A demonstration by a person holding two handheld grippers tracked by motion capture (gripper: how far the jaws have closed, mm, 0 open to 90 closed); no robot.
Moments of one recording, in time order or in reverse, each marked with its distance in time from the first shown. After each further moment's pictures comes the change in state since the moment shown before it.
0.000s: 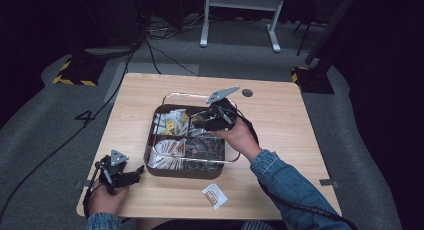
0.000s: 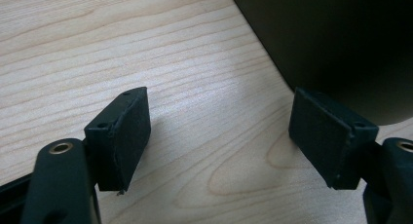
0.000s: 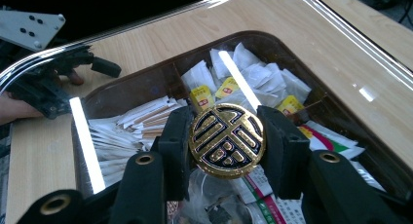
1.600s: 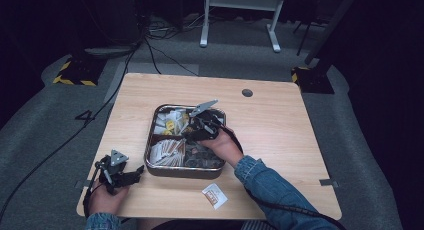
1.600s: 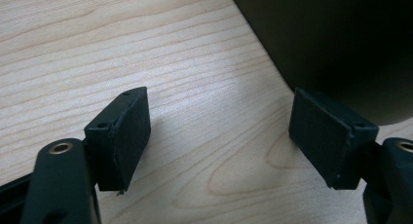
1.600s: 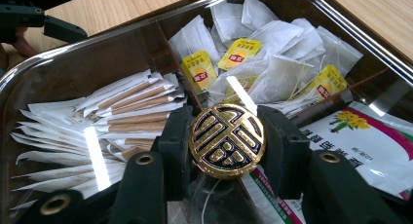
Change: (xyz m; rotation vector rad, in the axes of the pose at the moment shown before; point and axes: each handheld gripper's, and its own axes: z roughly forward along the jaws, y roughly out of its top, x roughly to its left) left arm 0.000 0.000 0.000 -0.001 0.001 0.000; right arm 0.005 -0.022 0.068 0.092 -0.034 -0.001
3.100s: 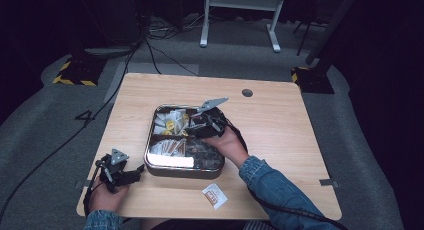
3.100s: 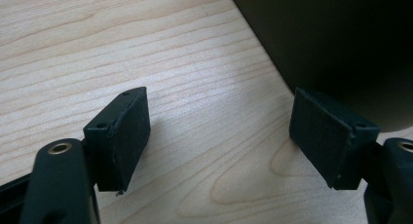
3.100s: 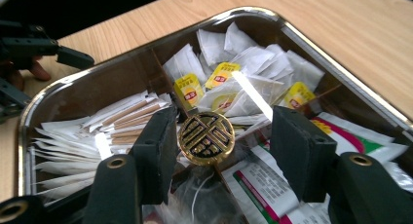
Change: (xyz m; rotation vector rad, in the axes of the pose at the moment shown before) left arm 0.001 0.003 0.003 0.001 0.001 0.000; right arm -0.005 -0.002 -0.026 -0.100 -0.021 0.033
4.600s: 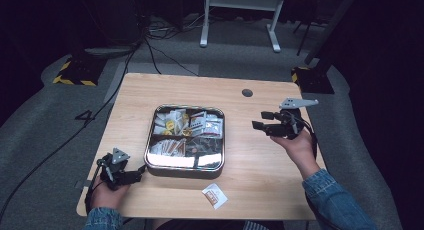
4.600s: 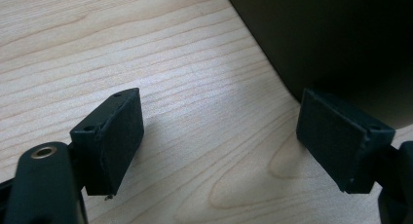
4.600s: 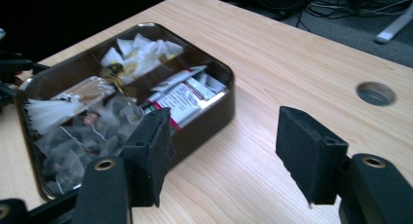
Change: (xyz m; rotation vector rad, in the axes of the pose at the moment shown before) left arm 0.000 0.001 0.002 0.011 -0.017 0.018; right arm -0.064 -0.083 -0.181 -0.149 -0.176 0.151
